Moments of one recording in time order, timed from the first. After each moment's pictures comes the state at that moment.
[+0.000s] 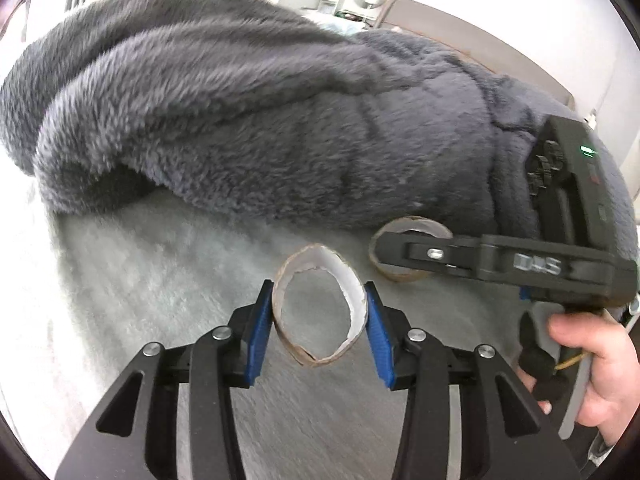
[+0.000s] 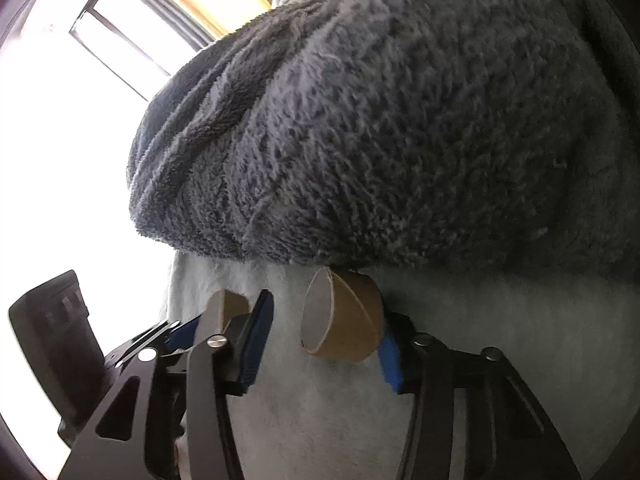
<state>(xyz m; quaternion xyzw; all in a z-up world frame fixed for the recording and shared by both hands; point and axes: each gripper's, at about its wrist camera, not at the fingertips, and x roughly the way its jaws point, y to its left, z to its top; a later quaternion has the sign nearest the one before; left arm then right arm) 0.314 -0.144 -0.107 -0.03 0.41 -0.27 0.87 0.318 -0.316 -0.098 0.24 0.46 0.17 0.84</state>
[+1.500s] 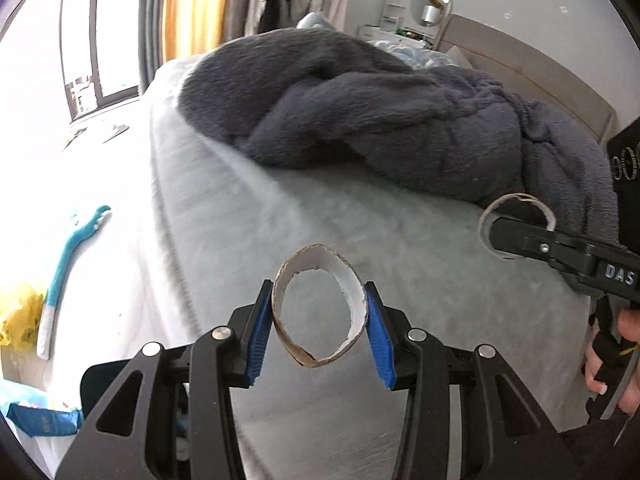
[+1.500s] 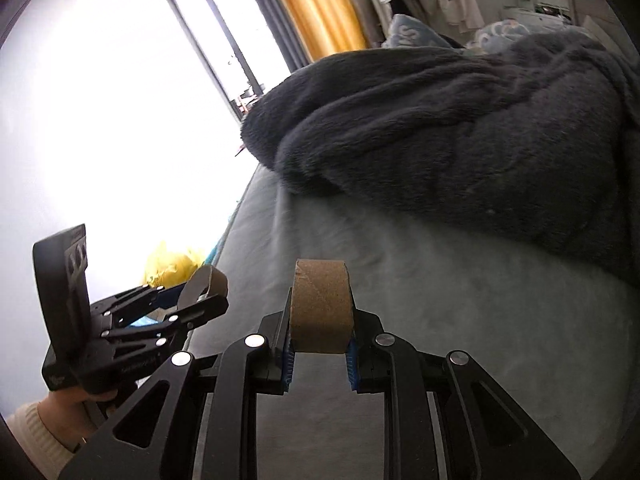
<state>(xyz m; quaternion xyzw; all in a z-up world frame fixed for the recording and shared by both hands) 0.221 -0.012 -0.074 -0.02 0.40 -0.14 0.90 0.218 -0.199 -0.035 0.08 0.40 0.24 0.88</state>
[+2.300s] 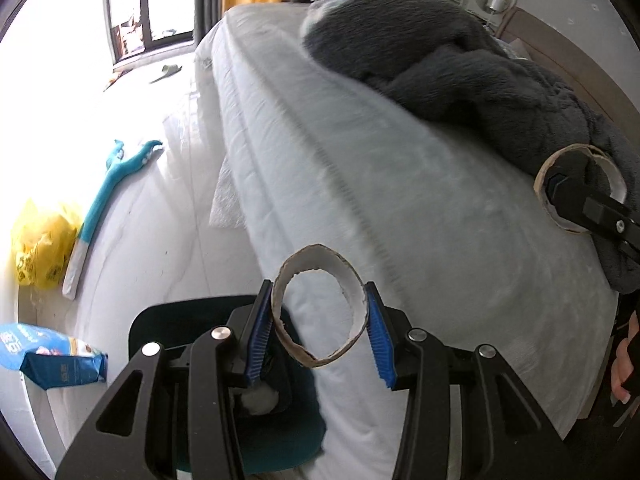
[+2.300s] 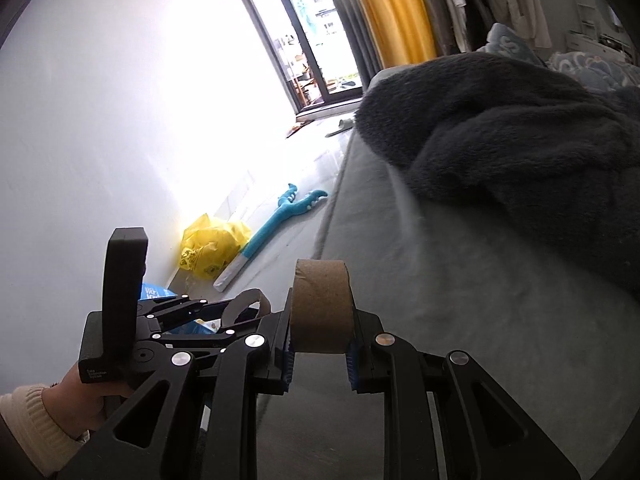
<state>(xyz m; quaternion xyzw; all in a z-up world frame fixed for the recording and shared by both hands) 0.214 0.103 -0.110 -0.05 0.48 -0.07 0.87 0.207 -0.068 -0.023 0.04 0.40 0.33 0.86</state>
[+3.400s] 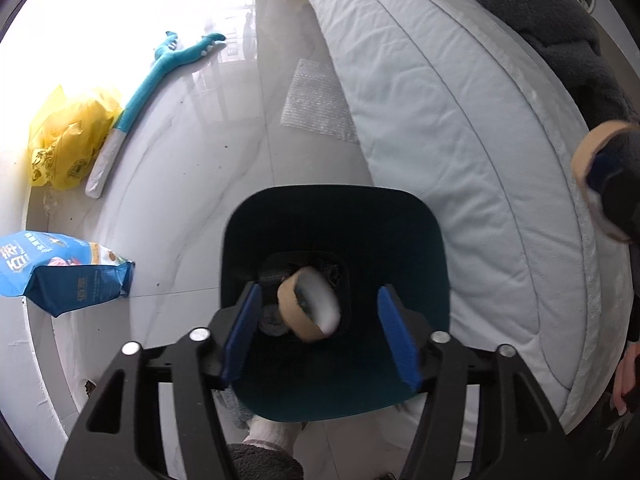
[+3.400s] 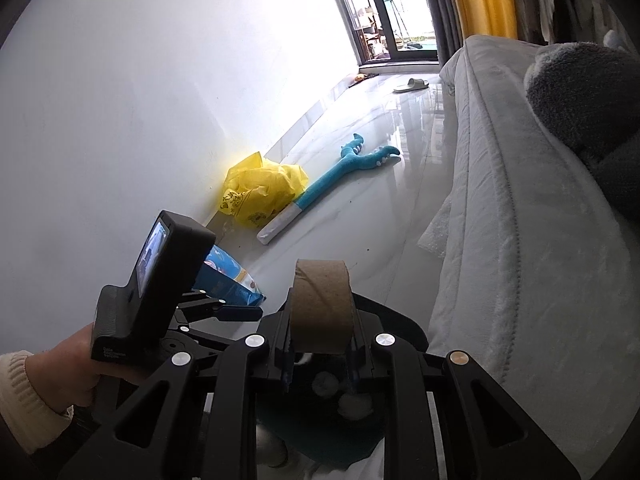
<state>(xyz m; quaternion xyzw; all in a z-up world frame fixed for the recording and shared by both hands) 0.181 0.246 -0.181 -0.11 0.60 -0.01 0.79 0.196 0.100 -0.069 -0.04 0.45 0.40 0.80</state>
